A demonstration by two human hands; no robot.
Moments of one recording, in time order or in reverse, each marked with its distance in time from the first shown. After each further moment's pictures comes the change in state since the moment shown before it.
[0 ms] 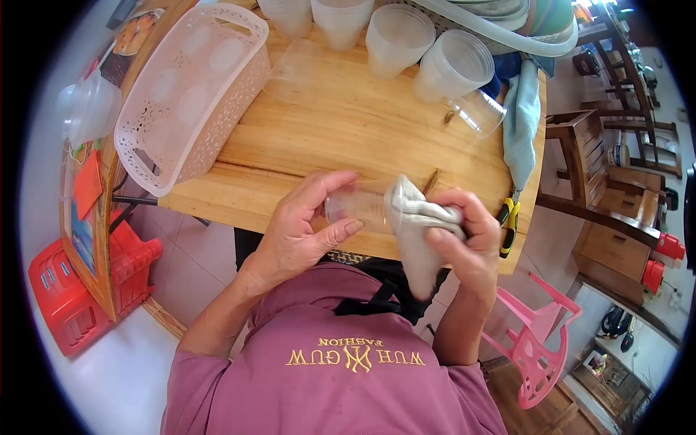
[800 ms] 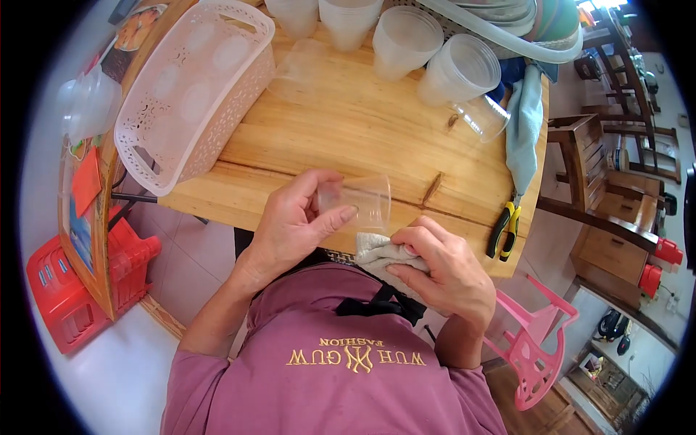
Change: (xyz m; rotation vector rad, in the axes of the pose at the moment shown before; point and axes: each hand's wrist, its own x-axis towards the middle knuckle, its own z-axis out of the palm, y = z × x) left_hand 0.004 0.008 -0.012 0.305 0.056 -0.134; right_hand -0.001 -0.019 0.017 -0.633 -0.397 -0.138
